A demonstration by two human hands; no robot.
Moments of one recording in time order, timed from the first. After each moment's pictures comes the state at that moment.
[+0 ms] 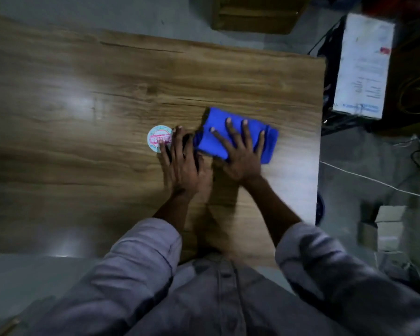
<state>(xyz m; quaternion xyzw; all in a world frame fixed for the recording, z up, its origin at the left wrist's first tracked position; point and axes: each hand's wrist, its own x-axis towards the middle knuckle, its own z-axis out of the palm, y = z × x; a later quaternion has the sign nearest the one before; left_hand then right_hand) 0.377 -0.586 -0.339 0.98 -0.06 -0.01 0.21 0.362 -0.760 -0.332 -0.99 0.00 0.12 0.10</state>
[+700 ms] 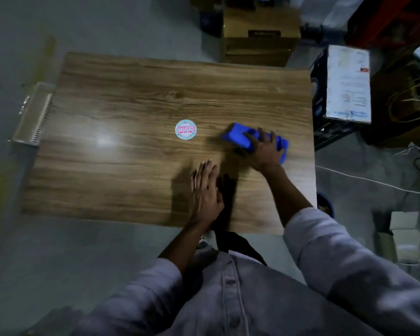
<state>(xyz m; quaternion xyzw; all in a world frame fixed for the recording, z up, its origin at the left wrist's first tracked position) 0.225 -0.541 -0.279 0.95 -0.17 -0.07 0.26 0.304 -0.758 -0.260 -0.95 0.19 0.20 0.16</state>
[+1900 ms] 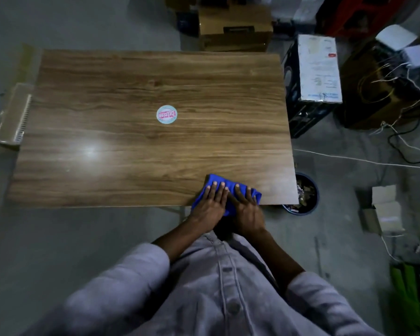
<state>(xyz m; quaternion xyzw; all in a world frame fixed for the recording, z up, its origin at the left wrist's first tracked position) 0.128 -0.558 -0.297 0.86 -0.42 -0.27 -0.13 0.062 -0.693 -0.278 -0.95 0.08 0.27 0.17</state>
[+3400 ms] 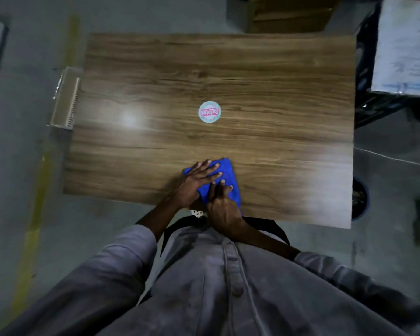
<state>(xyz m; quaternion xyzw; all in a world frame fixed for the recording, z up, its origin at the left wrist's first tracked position) 0.275 -0.405 -0.314 0.84 -0.40 -0.29 0.22 0.180 -0.541 -0.277 -0.94 -0.16 0.29 -0.12</state>
